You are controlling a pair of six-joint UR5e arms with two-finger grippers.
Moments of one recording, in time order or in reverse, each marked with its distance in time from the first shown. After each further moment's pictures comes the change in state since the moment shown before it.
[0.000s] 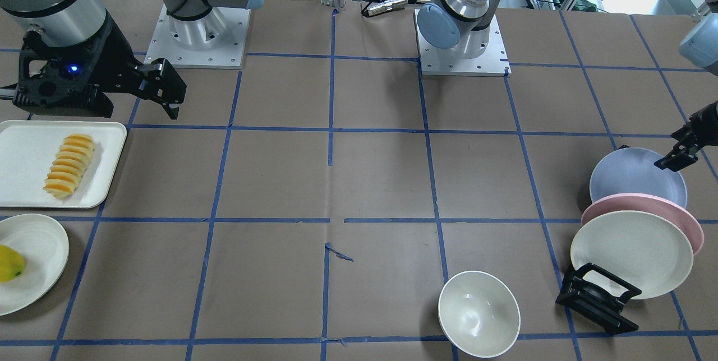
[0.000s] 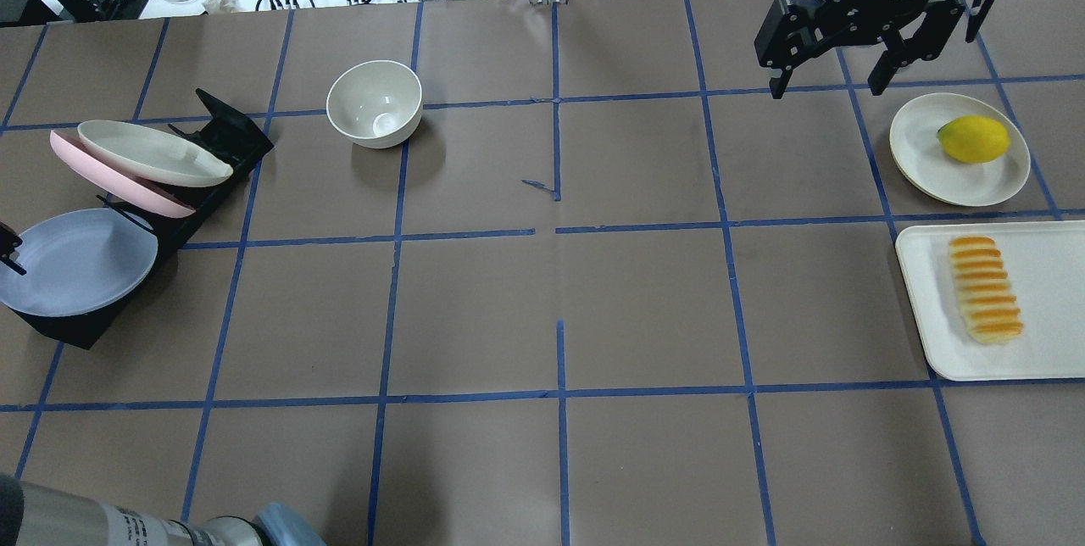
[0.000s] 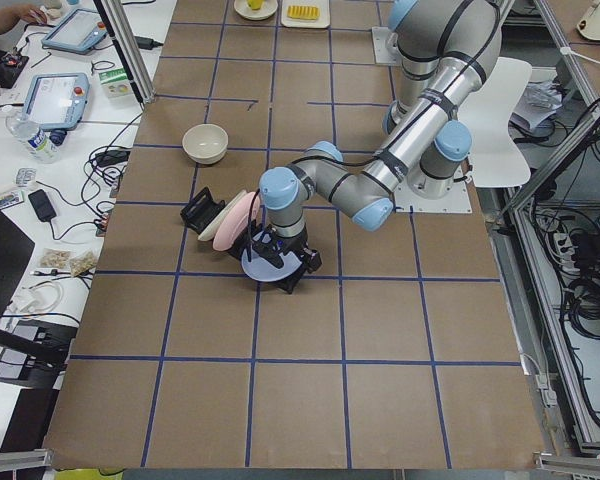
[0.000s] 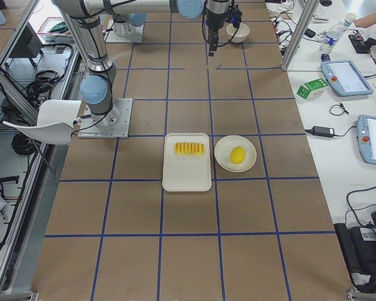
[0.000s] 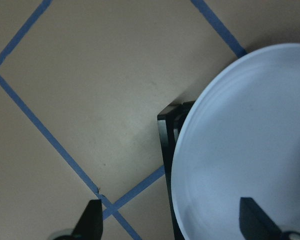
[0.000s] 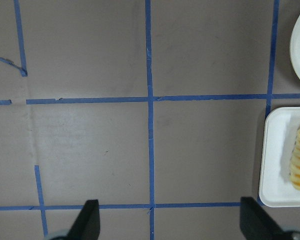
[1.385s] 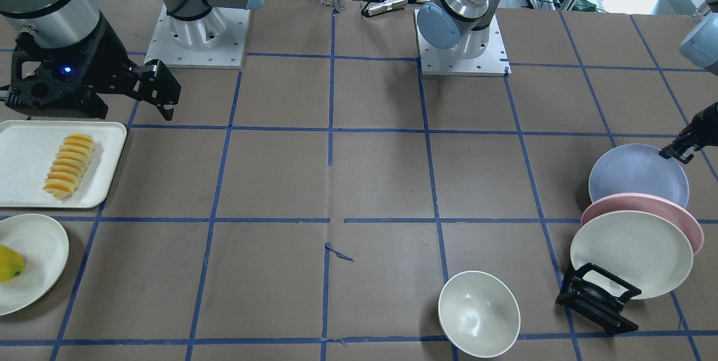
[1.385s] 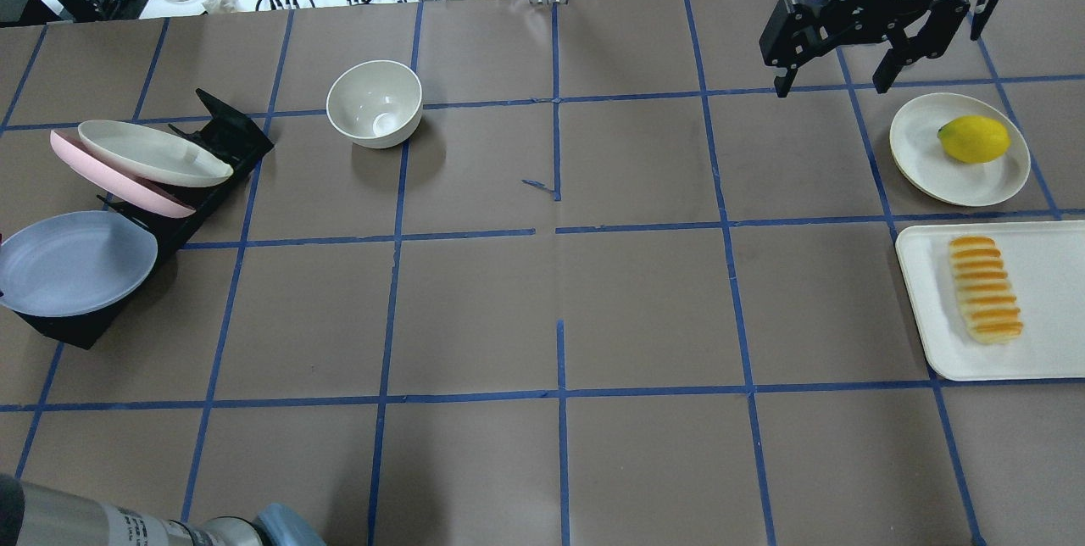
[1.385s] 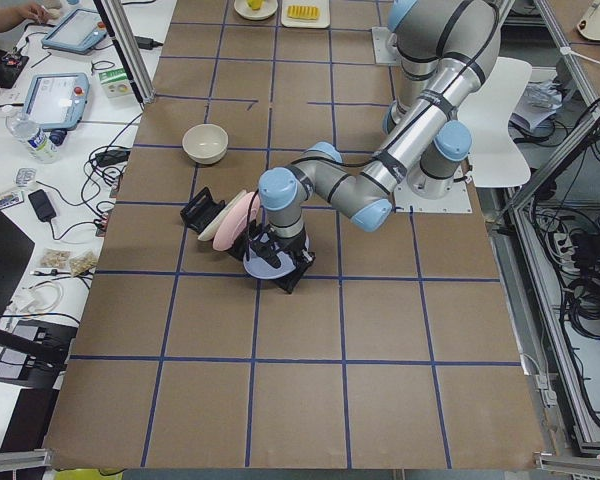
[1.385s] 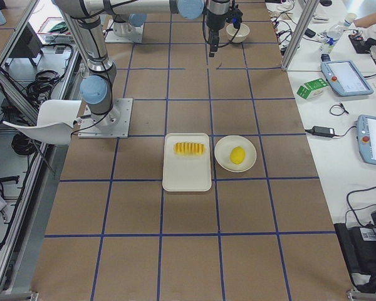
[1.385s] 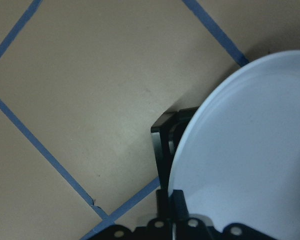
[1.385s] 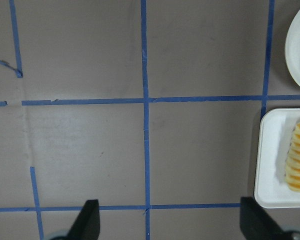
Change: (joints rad) left arm -0.004 0.009 0.007 -0.007 -0.004 0.043; right arm -0.020 0.000 0.000 -0.001 -0.004 -0.015
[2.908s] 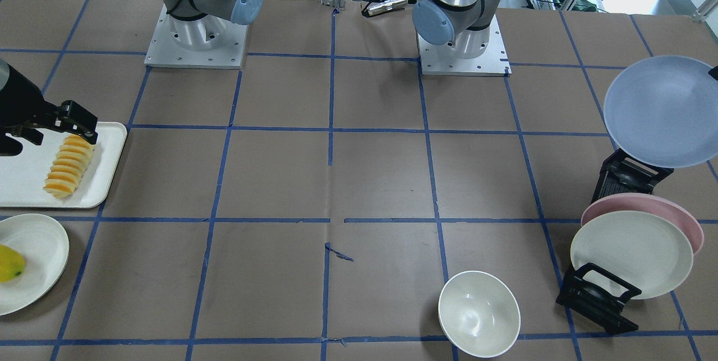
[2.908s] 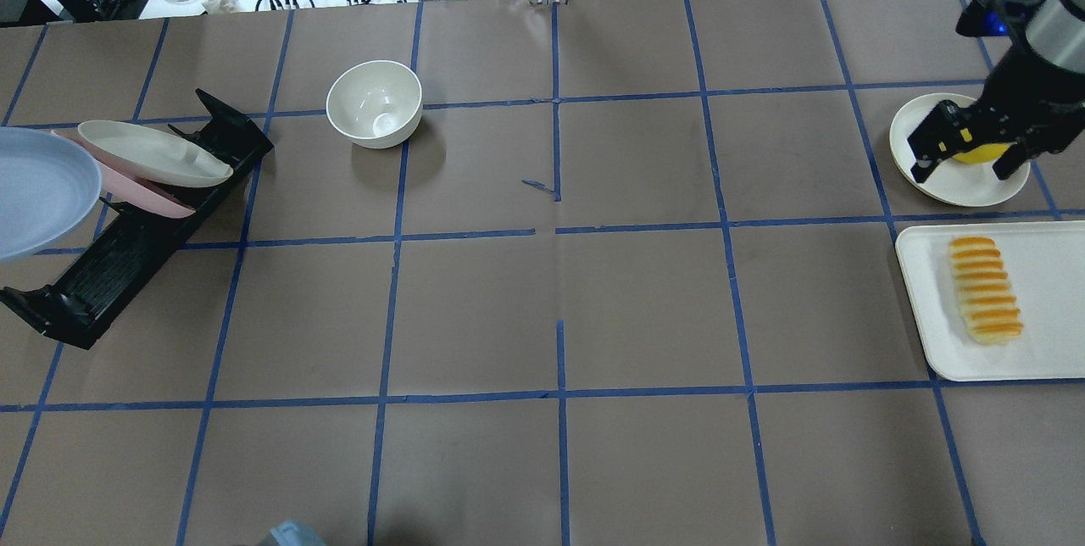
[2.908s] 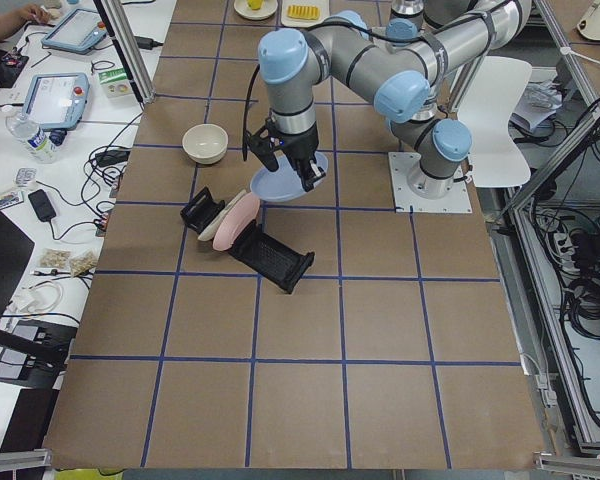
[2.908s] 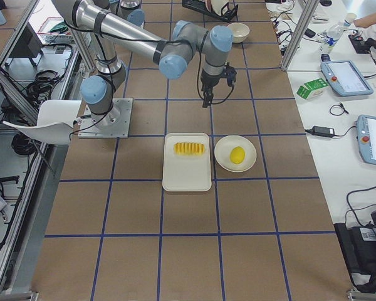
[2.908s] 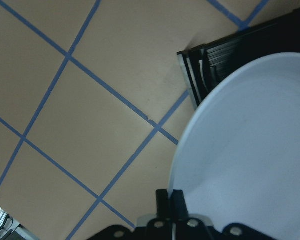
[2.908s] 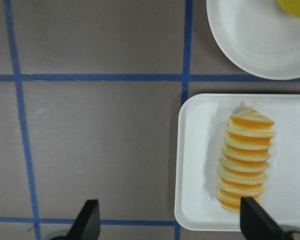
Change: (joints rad) left arm -0.172 0.270 0.343 -0.599 -0.029 0.129; right arm -0.399 -0.017 0.387 -0.314 -0.016 -0.416
